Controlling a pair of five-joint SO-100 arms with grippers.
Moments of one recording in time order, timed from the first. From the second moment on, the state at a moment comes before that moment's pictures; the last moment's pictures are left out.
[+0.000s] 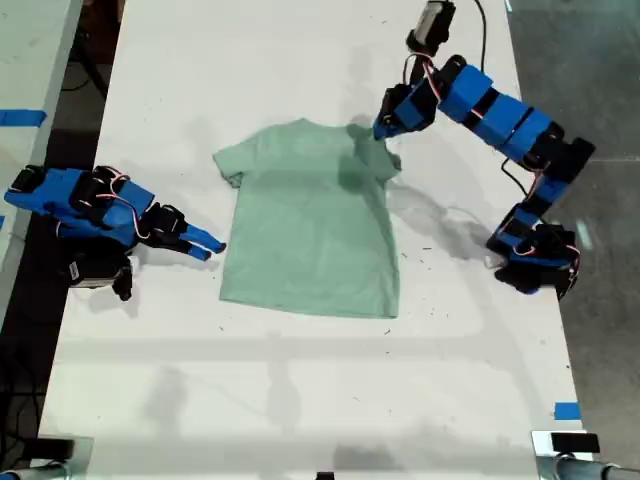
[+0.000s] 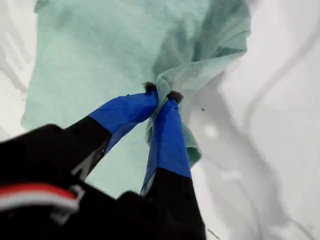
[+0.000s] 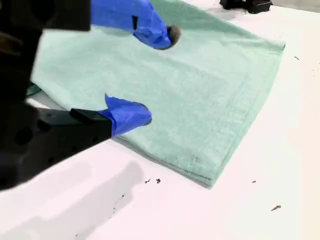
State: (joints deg) arm 0 7.8 205.5 185.3 59.7 -9.3; arm 1 37.4 92.0 66.8 81.7 -31.6
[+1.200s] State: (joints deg) arm 0 7.8 205.5 185.3 59.7 -9.3; arm 1 28.7 136.4 89.9 92.1 -29.2
